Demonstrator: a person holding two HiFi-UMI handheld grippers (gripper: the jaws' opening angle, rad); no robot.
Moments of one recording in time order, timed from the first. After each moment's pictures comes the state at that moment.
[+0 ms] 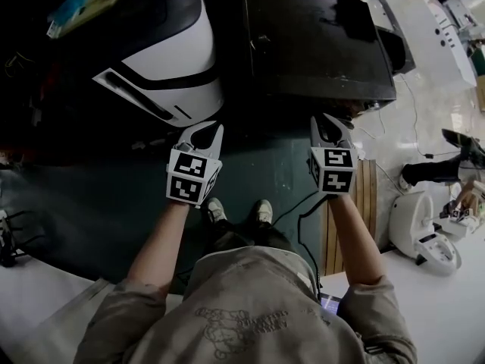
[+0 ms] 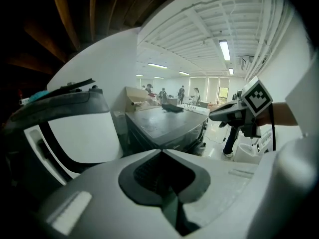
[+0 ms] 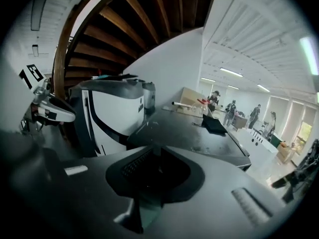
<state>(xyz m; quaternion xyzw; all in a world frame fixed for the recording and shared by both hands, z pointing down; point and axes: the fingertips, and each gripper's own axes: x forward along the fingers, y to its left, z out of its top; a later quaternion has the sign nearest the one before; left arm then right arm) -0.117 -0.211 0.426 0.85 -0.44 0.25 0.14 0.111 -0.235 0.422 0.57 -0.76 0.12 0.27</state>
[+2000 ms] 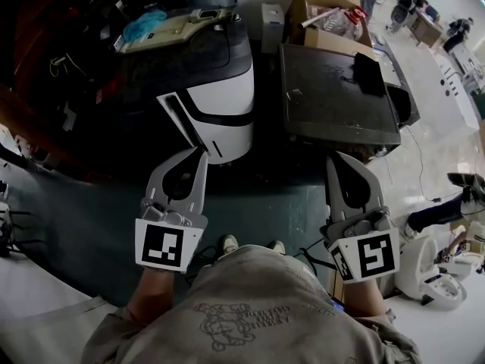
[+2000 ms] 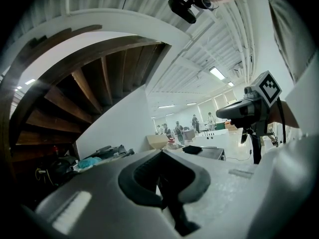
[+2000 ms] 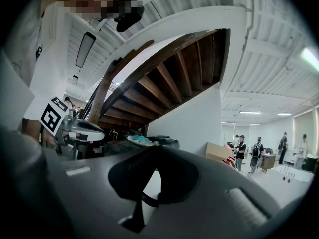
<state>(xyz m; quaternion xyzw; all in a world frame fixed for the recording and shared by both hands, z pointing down) -0.233 -0.103 0.157 0.83 -0.55 0.09 -0.08 -0.036 -0.105 0.140 0.48 -0.87 -0.07 0.06</state>
